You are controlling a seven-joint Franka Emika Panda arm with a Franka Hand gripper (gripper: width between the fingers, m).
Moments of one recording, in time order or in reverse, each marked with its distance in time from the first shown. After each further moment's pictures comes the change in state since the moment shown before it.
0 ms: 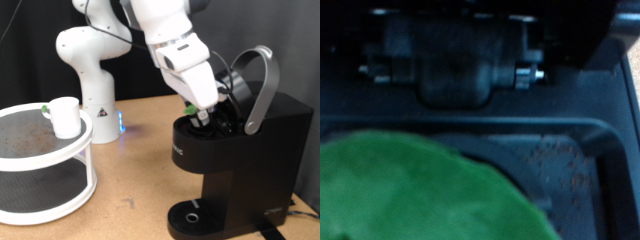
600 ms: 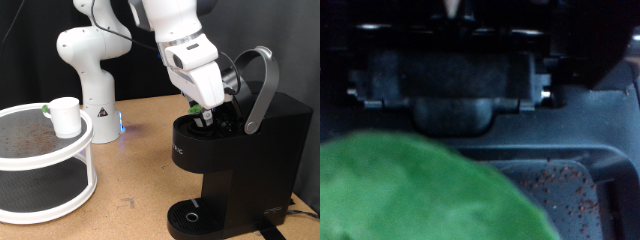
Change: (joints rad) arm 0.005 0.006 0.031 0.002 -0.067 0.019 0.084
